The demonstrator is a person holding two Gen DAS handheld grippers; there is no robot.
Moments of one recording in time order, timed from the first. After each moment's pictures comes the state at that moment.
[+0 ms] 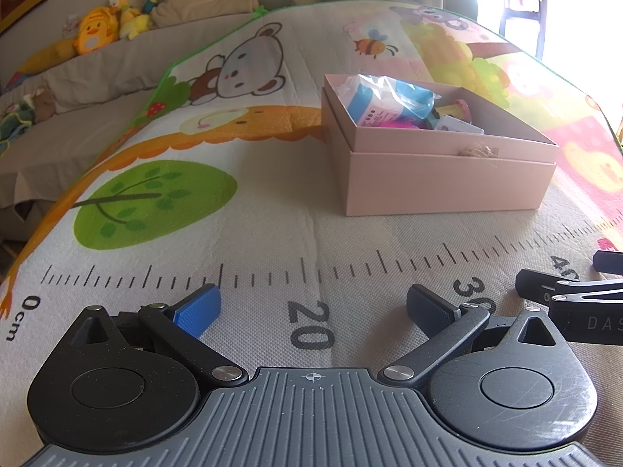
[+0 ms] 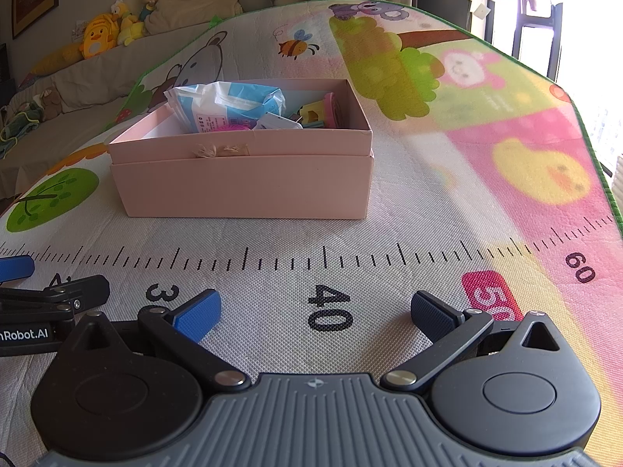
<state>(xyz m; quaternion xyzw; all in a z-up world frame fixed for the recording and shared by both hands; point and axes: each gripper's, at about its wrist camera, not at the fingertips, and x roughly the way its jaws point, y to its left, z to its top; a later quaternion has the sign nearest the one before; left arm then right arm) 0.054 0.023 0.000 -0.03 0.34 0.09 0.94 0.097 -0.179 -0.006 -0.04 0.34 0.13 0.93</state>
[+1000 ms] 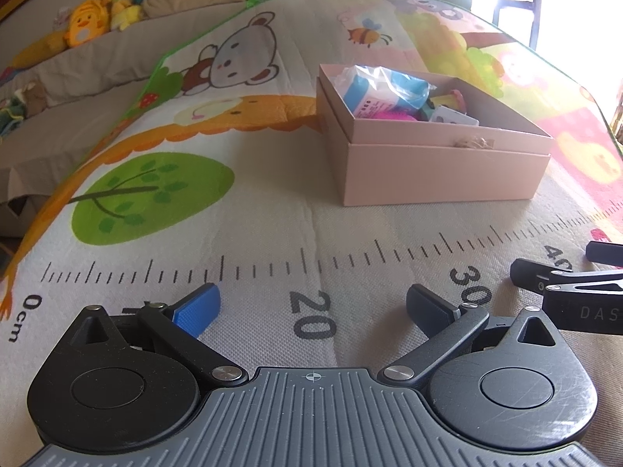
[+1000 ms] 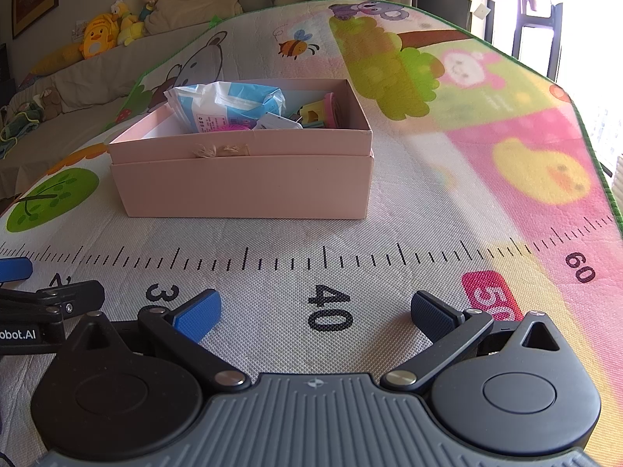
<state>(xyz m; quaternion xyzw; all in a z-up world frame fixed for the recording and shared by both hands) 0.051 0.028 0.003 -0.03 0.36 0.08 0.93 0.098 -0.179 -0.006 -0.04 0.34 0.13 0.93</state>
